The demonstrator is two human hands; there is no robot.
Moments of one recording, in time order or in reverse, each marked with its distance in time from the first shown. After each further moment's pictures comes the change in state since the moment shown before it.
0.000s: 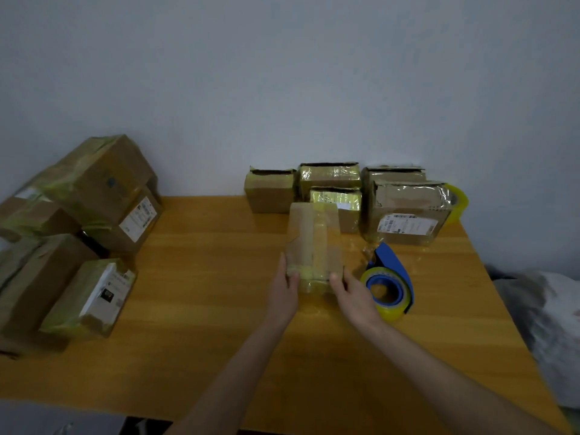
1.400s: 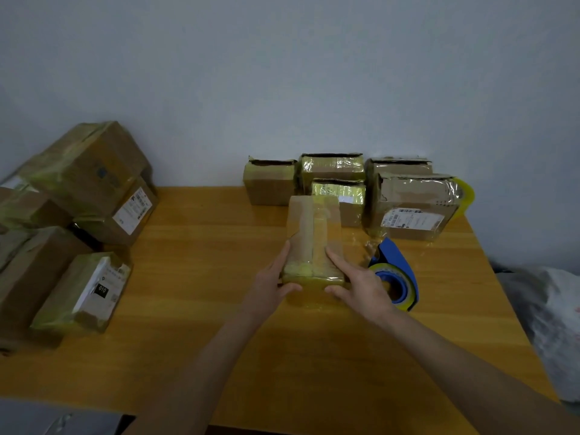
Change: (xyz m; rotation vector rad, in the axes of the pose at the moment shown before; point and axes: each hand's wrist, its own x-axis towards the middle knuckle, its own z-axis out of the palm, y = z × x) left_hand 0.029 -0.031 -0.034 0.322 -0.207 0.344; right_hand 0.033 0.031 -0.010 -0.342 -0.057 -0.286
